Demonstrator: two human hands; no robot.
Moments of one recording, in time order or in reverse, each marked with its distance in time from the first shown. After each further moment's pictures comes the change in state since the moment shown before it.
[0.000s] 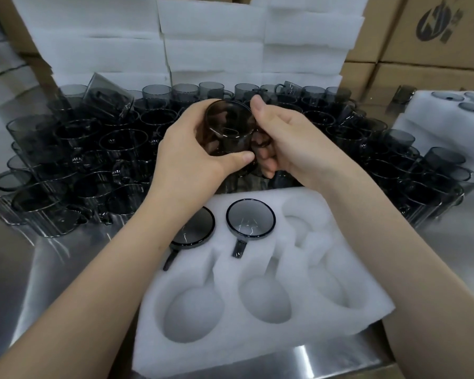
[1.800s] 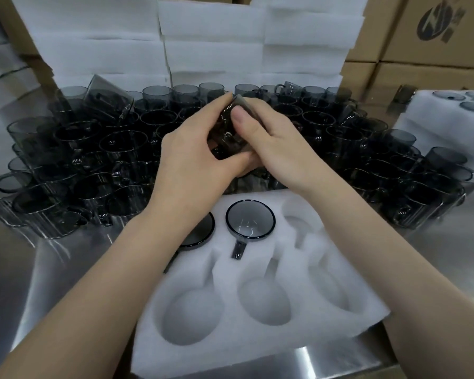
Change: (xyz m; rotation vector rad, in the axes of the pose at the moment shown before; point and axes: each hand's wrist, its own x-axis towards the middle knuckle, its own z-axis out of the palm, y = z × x) left_hand -0.007 0.011 0.006 0.193 0.024 0.114; right_hand -0.003 0.001 0.017 -0.215 0.055 -0.261
